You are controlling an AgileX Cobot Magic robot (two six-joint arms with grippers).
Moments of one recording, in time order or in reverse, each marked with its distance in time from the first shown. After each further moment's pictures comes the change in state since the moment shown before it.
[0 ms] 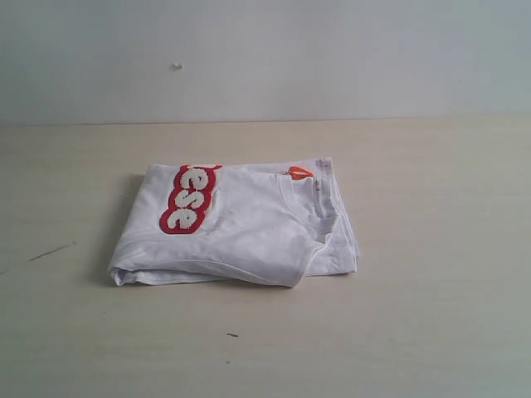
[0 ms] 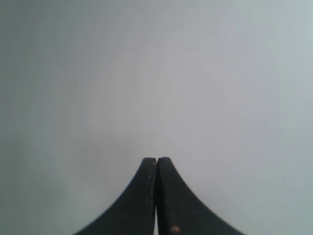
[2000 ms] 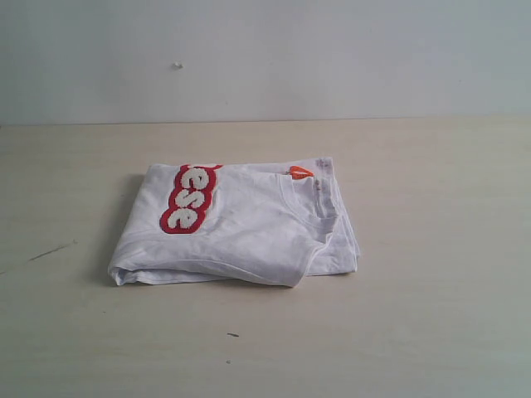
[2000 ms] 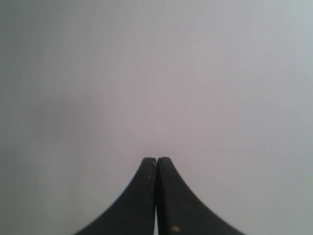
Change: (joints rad) left arm 0.374 0.000 0.000 0.258 0.000 0.000; right arm -0.237 0.000 0.000 0.021 0.160 0.058
